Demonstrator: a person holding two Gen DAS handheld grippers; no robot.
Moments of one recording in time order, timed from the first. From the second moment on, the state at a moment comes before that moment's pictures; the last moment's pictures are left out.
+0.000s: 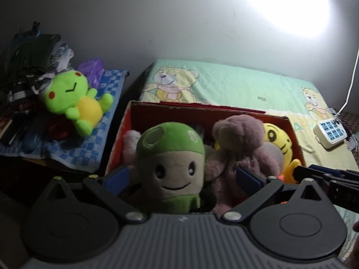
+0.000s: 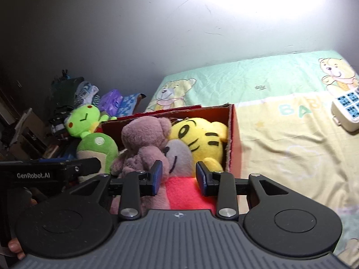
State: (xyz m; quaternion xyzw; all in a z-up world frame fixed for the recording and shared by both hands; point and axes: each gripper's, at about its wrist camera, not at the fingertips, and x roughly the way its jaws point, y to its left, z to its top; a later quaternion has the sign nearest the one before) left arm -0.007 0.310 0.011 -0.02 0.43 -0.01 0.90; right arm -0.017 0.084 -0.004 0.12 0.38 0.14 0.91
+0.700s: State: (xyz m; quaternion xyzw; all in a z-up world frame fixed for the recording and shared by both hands) left arm -0.007 0.297 -0.009 0.02 0.44 0.05 0.90; right arm -0.029 0.111 -0.004 0.06 0.41 0.03 0.91
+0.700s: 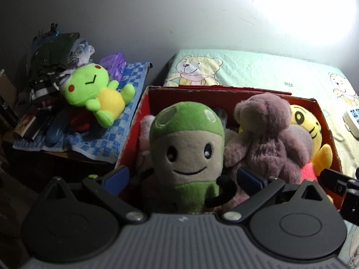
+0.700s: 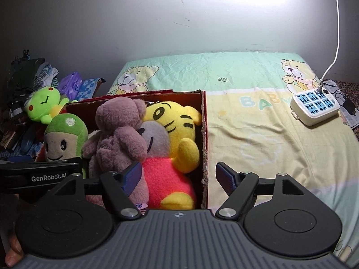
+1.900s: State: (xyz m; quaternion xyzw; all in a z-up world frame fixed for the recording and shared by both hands) left arm -0.032 0.269 -0.009 0.04 0.45 0.03 0.89; right arm -0.043 0.099 -0.001 0.06 0.43 -0.01 0.90
